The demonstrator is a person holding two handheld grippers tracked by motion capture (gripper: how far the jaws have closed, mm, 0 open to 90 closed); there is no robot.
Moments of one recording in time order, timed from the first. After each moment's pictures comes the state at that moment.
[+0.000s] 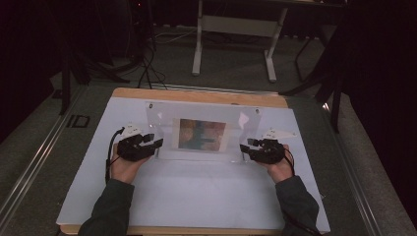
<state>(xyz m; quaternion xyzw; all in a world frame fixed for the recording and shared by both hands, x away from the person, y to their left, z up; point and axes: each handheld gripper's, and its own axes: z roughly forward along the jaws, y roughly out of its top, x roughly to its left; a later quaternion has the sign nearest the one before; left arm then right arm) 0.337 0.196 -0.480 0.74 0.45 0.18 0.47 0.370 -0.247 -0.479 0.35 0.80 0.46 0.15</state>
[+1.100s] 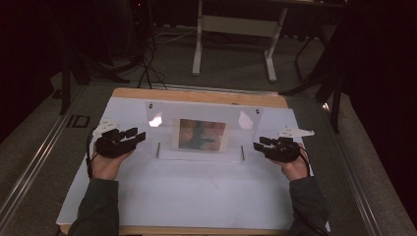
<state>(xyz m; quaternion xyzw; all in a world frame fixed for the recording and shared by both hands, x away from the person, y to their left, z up) 0.329 0.246 -0.464 0.70 0.47 0.19 0.50 0.372 -0.289 -0.468 0.35 0.80 0.47 0.14</state>
